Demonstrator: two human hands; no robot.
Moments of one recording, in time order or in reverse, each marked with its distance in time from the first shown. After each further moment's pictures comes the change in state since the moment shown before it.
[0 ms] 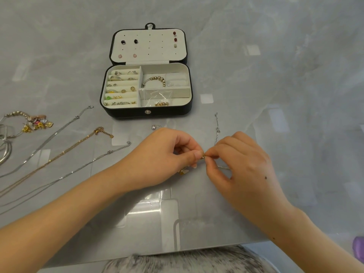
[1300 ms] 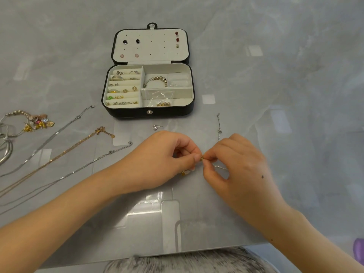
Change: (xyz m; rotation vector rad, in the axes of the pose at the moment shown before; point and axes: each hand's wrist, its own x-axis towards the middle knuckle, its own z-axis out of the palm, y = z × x) left_hand -0.002 -0.003 -0.002 0.067 -0.015 -0.015; right_hand 0.002 -0.004 0.004 0.064 -0.050 0.067
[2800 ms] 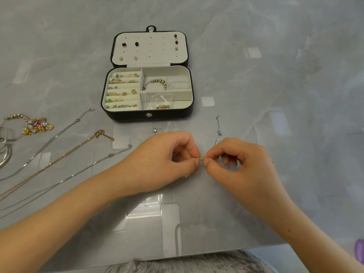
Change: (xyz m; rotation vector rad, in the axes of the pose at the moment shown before) left_hand -0.001 0.000 -0.003 -0.058 -0.015 0.039; right_hand 0.009 -0.005 -0.014 0.435 -0.162 0.405
